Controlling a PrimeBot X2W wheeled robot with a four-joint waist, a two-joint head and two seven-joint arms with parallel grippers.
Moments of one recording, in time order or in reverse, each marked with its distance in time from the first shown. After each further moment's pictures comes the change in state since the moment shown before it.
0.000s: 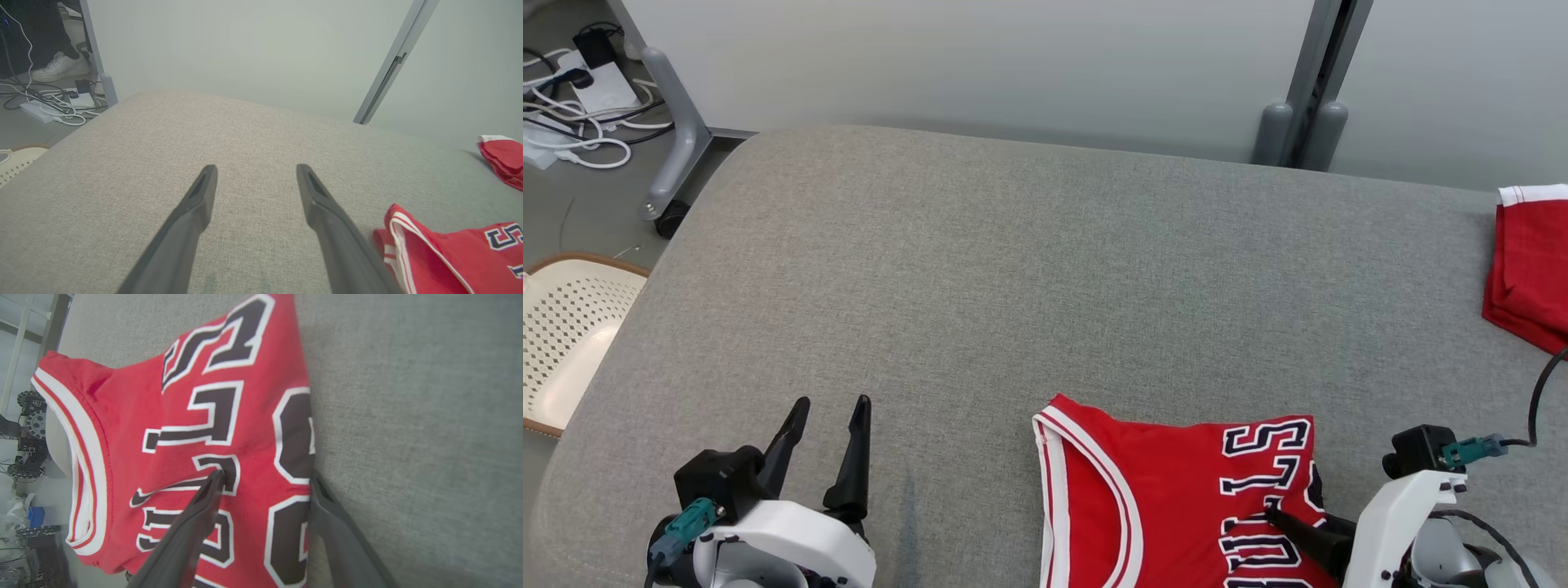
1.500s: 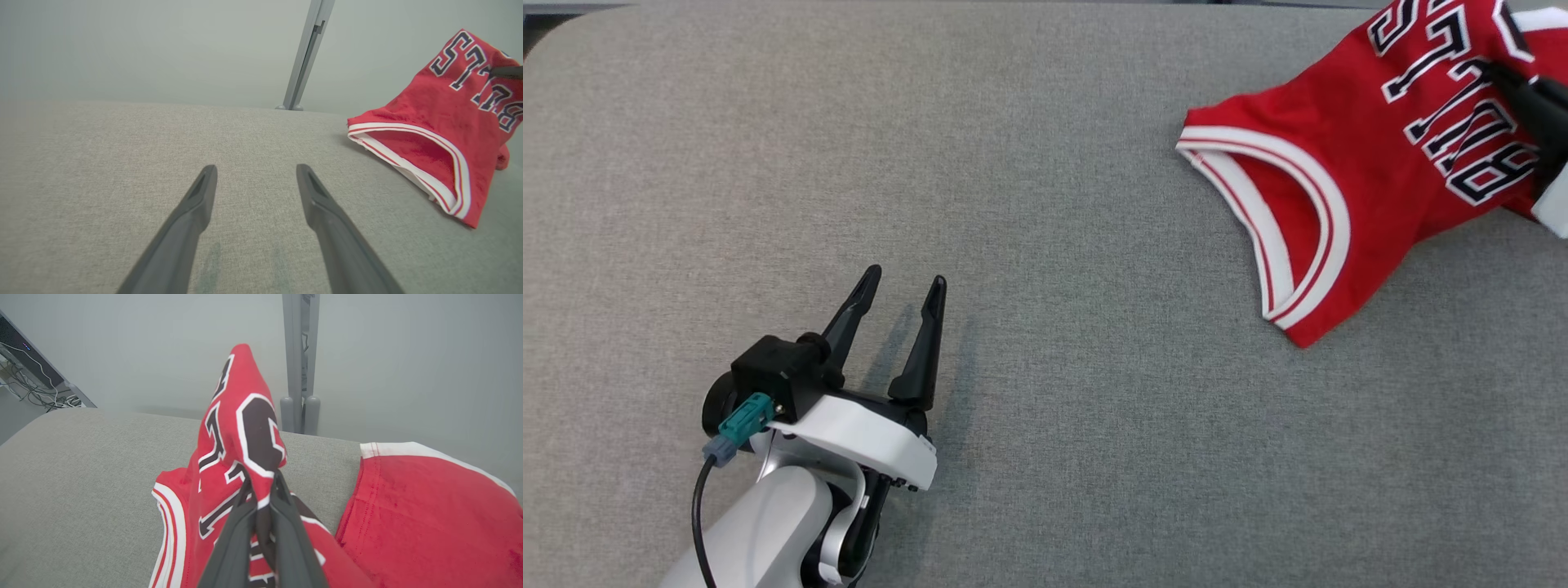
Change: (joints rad) left arm -0.230 -0.075 -0.051 0.004 0.106 -0.072 0.000; right arm -0.701 -0.388 0.225 0.079 0.105 0.000 -0.291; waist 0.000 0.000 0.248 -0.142
